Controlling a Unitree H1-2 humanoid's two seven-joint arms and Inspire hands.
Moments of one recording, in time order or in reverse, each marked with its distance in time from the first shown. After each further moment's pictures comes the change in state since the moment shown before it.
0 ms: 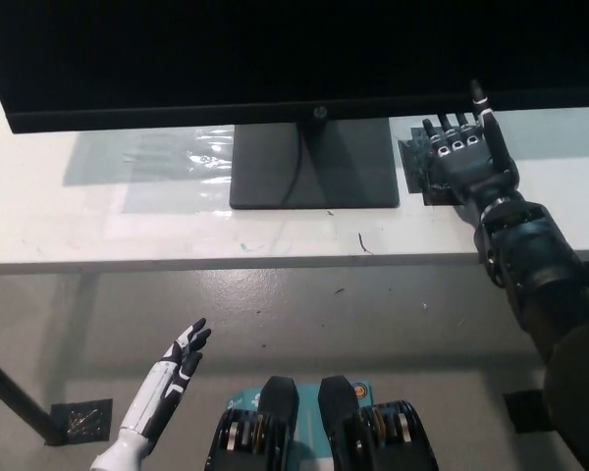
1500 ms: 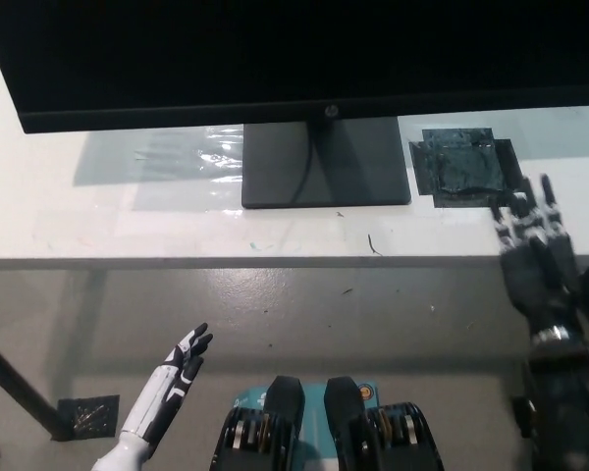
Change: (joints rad) left_arm 0.003 0.006 -0.013 0.008 -0.001 0.003 0.000; right_arm 0.640 0.155 0.159 -0.946 -0.048 0.028 0.034
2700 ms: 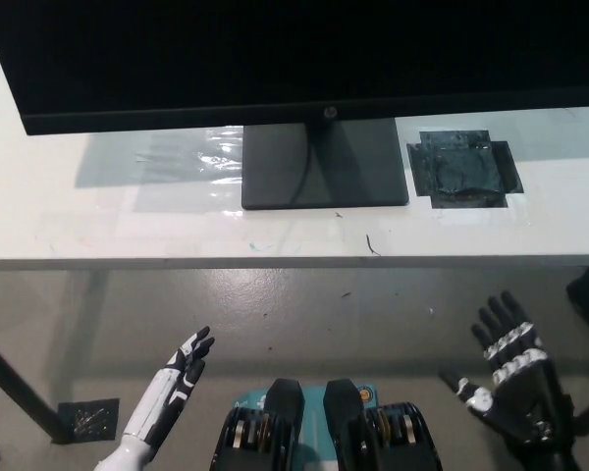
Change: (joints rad) left_arm 0.010 0.000 -0.005 -0.001 0.014 0.001 0.000; right_arm 0.473 -0.002 0.368 -0.376 -0.526 -0.225 -0.057
